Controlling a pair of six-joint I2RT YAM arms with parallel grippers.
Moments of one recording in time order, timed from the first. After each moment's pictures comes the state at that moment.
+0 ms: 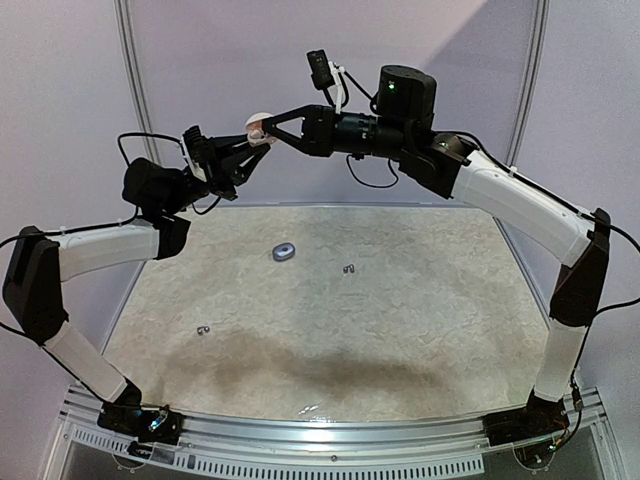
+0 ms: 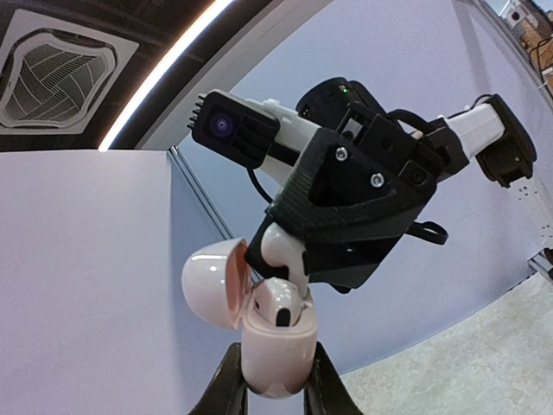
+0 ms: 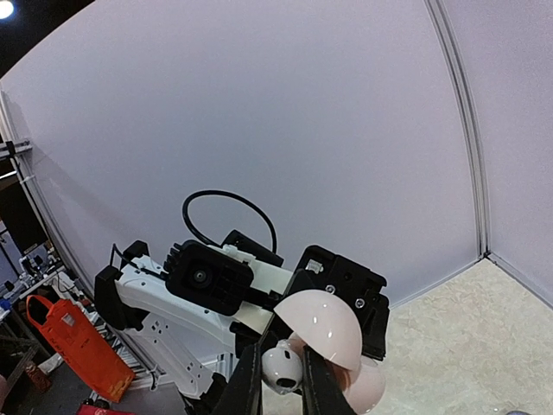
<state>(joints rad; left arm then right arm) -0.46 1.55 1.04 1.25 0.82 0.08 0.88 1.89 2.02 -0.02 -0.55 0.45</state>
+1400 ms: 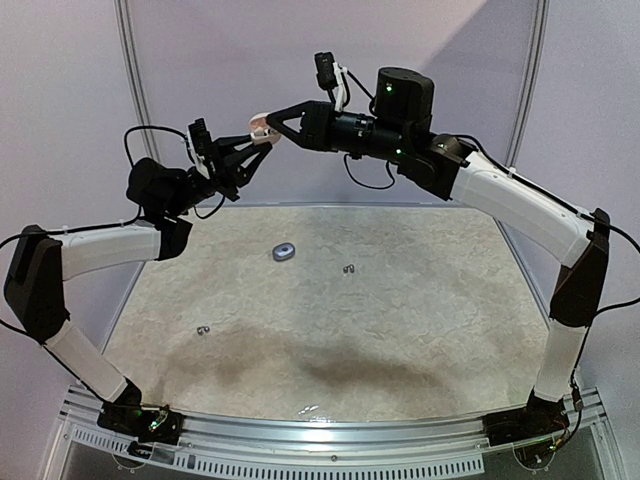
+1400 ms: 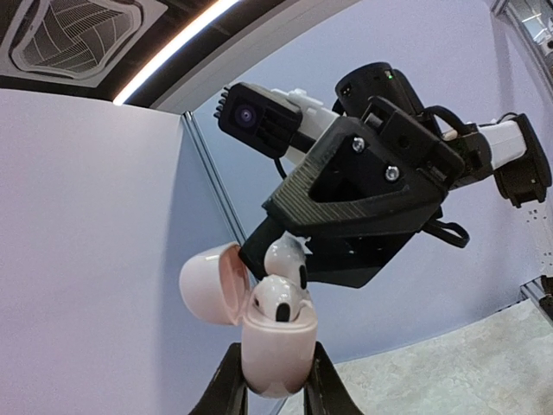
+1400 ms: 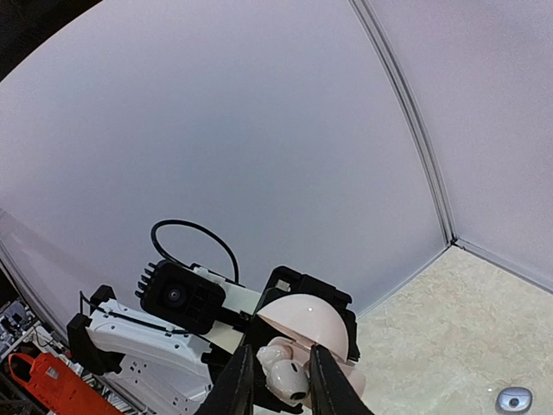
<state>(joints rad) -0.46 1.56 1.03 1.21 0.77 -0.02 0.88 1.89 2.01 -0.03 -0.37 0.54</state>
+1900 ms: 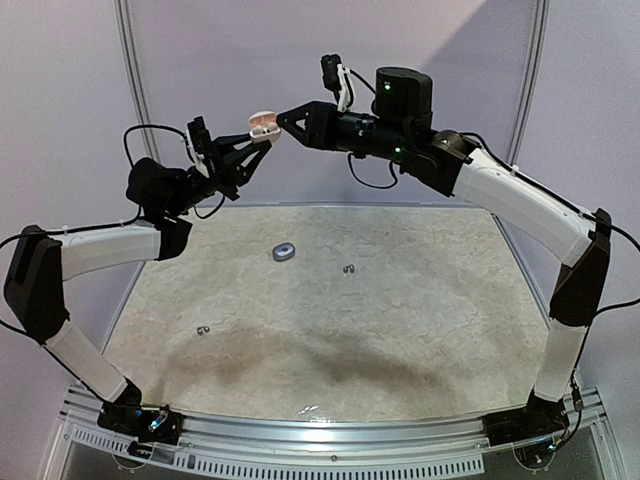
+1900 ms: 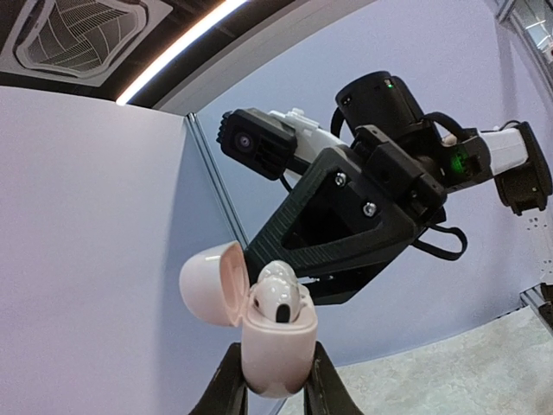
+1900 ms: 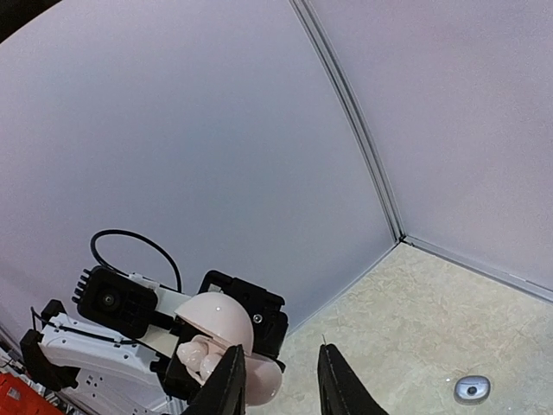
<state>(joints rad) -0.46 1.56 1.03 1.21 0.75 -0.04 0.88 1.89 2.03 -0.12 -0.22 0.50</state>
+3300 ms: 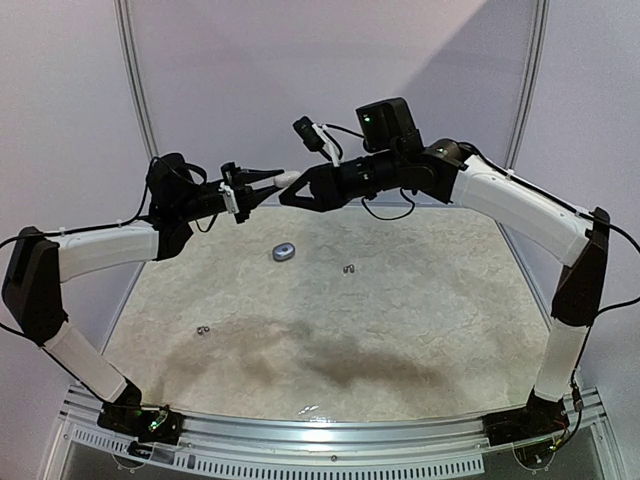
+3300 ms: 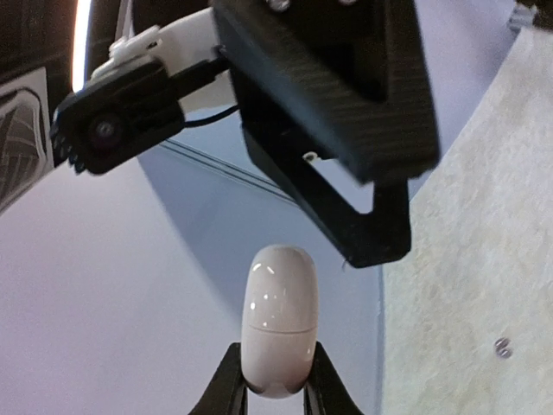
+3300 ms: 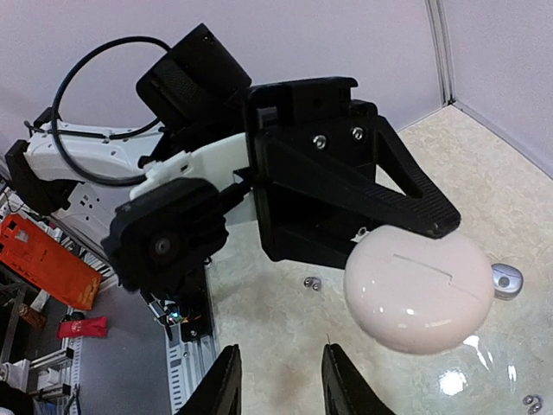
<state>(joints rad) -0.45 1.54 1.02 0.73 0.81 1.05 0.87 1.89 1.97 -0.49 -0.56 0.26</state>
